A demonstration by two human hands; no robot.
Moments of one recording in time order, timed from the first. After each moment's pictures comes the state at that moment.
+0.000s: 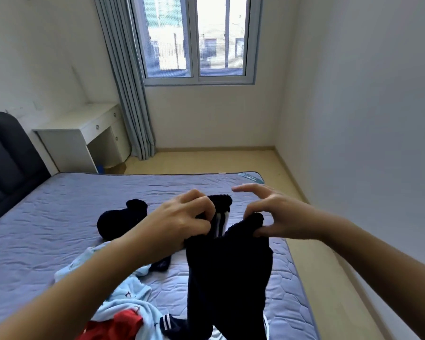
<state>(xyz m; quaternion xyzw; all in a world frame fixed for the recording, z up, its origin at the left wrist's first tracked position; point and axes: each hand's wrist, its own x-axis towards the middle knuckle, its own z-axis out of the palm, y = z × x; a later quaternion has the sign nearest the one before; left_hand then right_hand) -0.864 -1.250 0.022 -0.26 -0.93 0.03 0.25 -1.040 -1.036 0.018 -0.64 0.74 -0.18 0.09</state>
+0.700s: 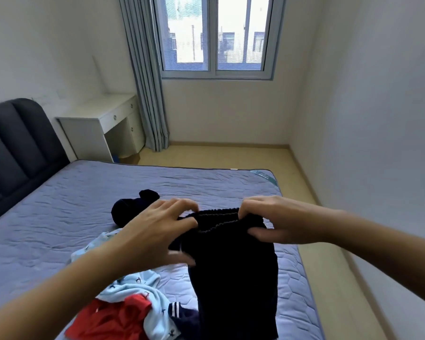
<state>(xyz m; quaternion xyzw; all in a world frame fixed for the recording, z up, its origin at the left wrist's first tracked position) -0.811 -1.279 0.002 -0.12 -0.97 0.05 0.18 -1.010 -1.062 0.029 -0.72 0.67 -0.15 0.09</state>
